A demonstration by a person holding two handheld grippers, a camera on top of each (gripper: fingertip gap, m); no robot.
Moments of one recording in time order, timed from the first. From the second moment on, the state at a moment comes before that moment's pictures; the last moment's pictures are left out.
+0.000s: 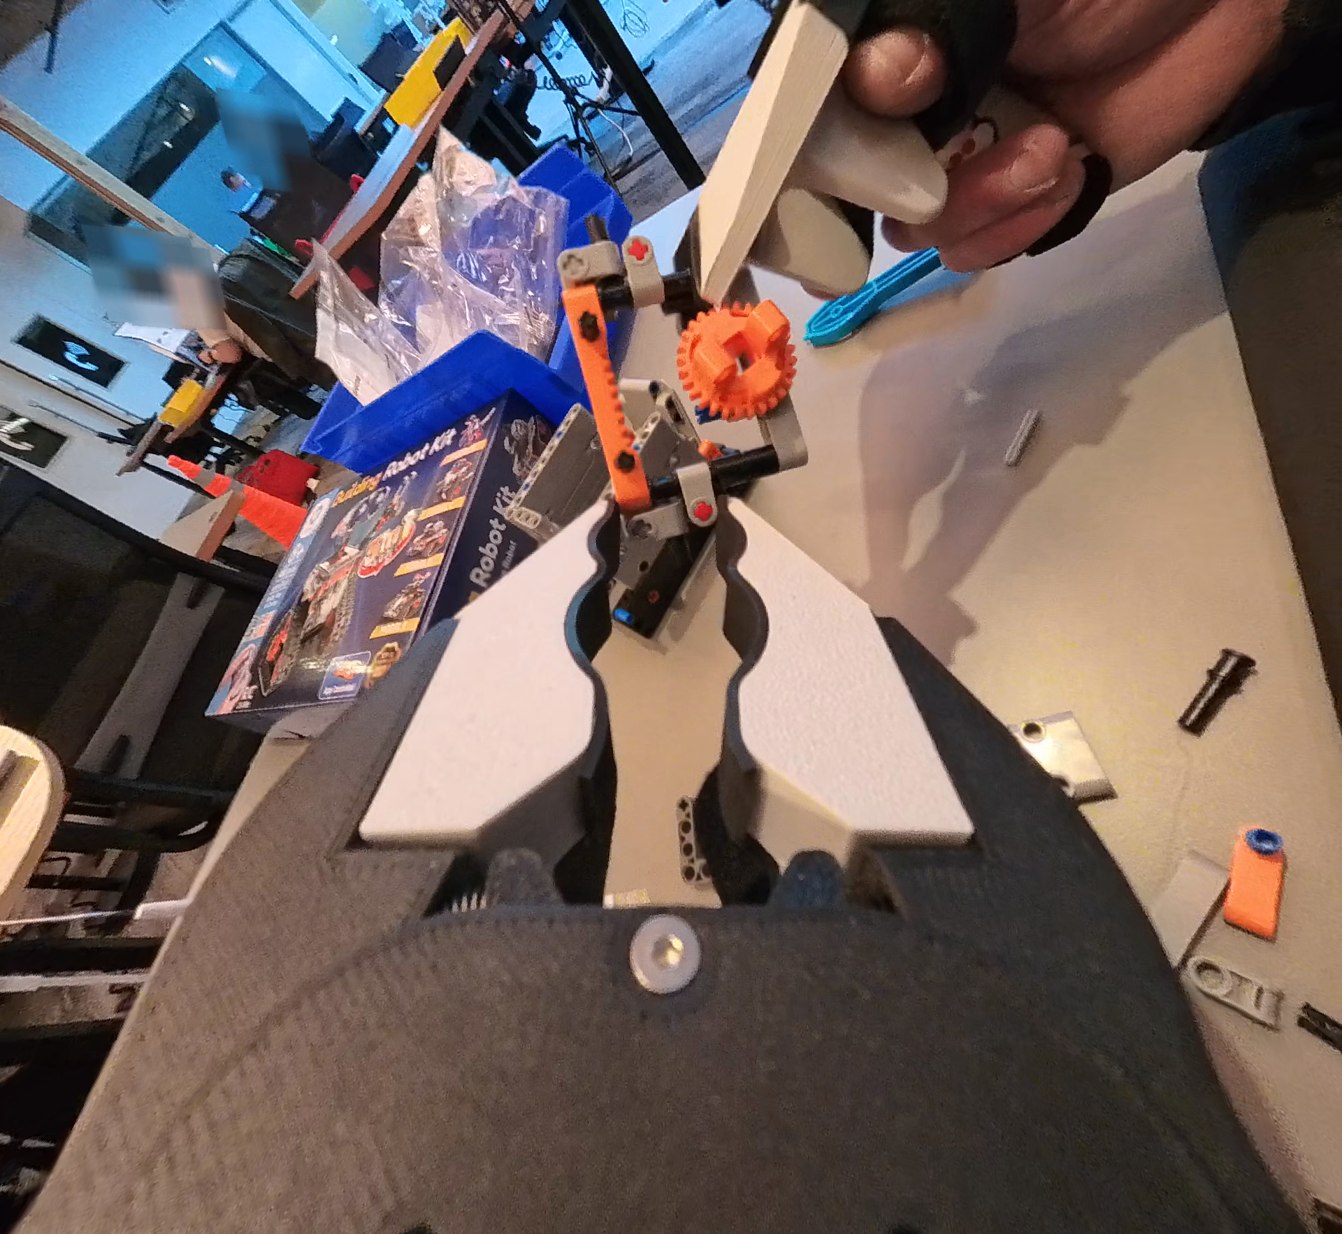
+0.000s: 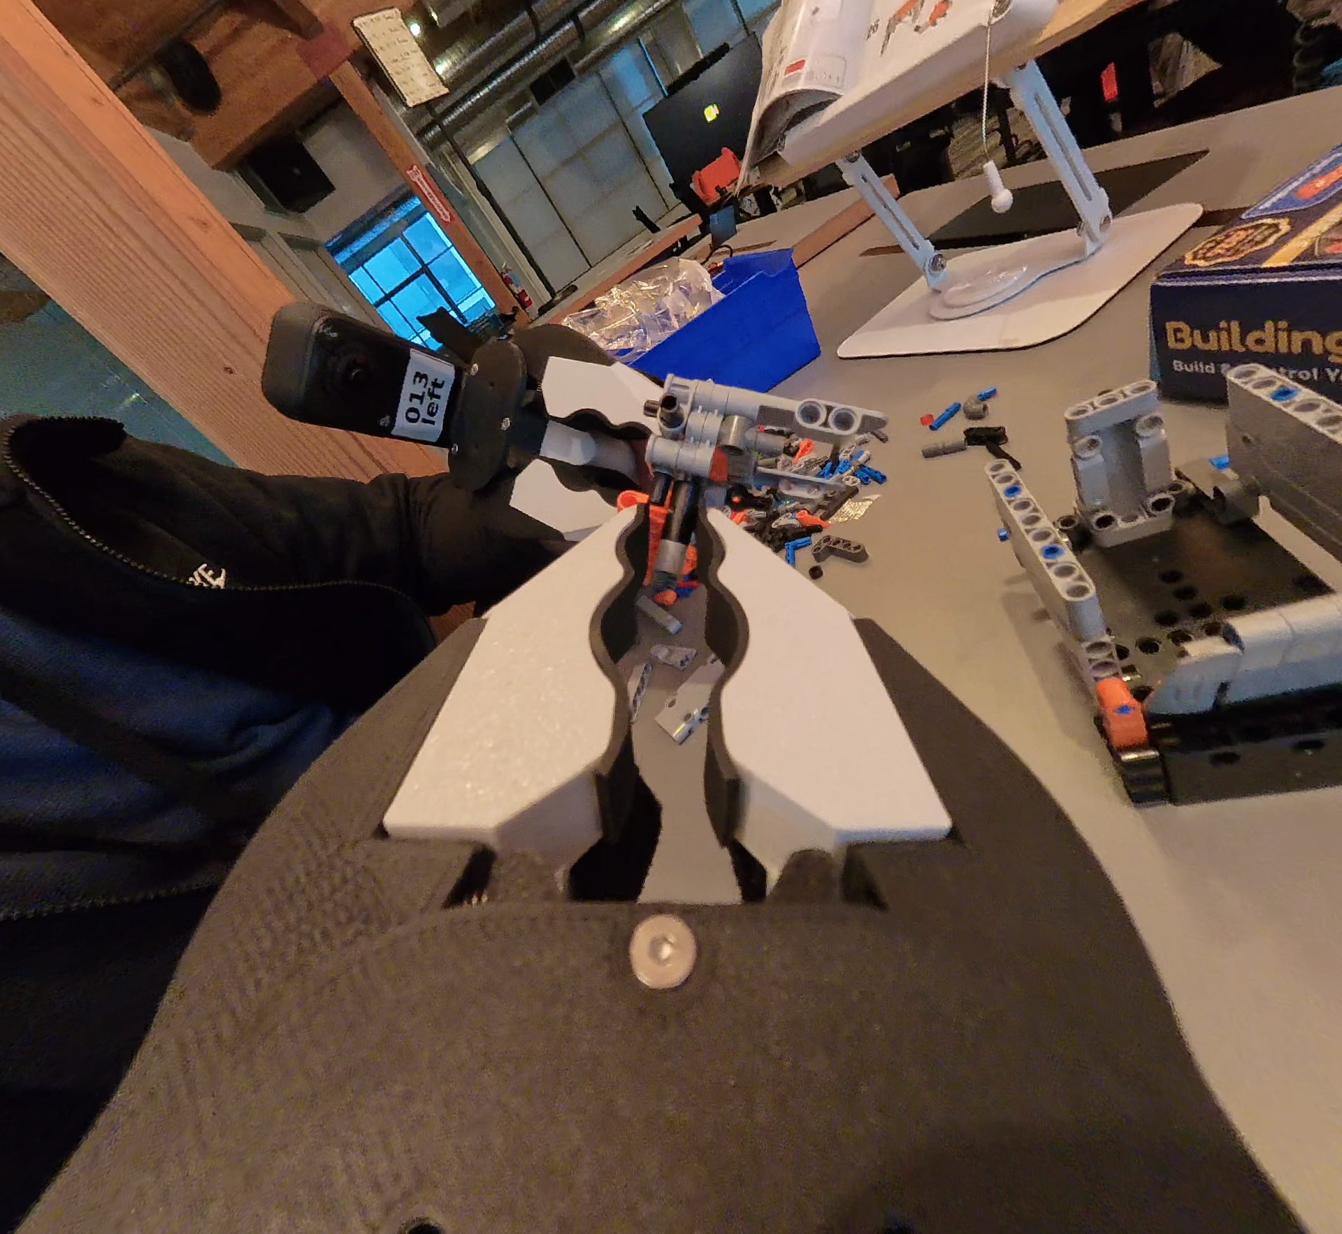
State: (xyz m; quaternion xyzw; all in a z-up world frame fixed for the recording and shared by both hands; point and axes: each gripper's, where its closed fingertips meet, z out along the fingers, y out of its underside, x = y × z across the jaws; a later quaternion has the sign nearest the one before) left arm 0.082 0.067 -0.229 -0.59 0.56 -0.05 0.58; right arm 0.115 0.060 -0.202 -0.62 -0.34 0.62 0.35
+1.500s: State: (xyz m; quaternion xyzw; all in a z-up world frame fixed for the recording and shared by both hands) left arm 0.081 0.054 -0.246 -0.59 0.62 -0.04 0.52; right arm 0.082 0.039 -0.255 -0.66 -0.54 0.35 0.39
